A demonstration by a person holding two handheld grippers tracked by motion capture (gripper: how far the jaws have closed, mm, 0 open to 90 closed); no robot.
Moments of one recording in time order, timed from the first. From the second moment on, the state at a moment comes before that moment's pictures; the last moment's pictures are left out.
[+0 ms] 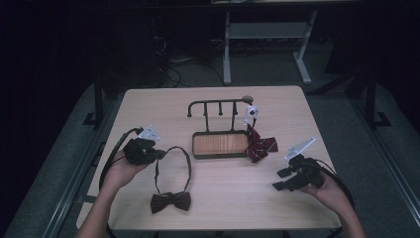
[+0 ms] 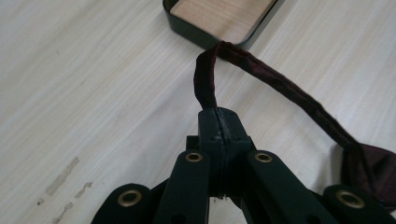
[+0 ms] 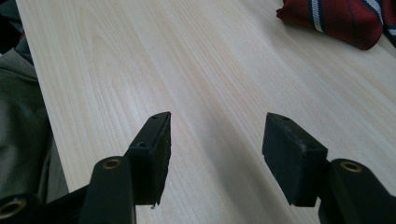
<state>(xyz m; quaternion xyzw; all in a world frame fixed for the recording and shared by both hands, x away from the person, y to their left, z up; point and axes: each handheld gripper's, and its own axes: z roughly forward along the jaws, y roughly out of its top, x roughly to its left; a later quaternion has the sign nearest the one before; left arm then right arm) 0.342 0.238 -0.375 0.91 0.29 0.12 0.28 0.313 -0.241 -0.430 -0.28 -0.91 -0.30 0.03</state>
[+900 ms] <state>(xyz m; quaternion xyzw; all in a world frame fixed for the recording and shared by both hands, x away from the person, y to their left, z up) 0.331 0.223 -0.315 0.92 0.23 0.13 0.29 0.313 -0.242 -0.423 -0.29 -0.91 -0.31 0.02</state>
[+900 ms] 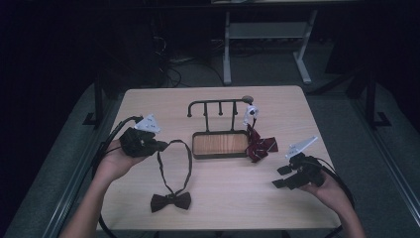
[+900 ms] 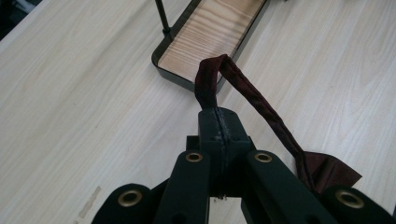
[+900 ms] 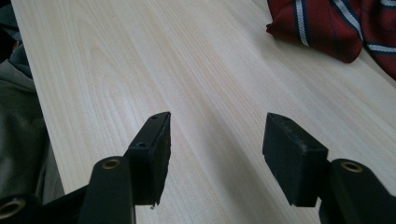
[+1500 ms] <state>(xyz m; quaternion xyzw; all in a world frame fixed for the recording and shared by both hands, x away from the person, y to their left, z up) 0.332 0.213 -0.296 0.92 0.21 0.12 0.29 0.314 -0.242 -0.425 -0.29 -0.91 -0.31 0.02</state>
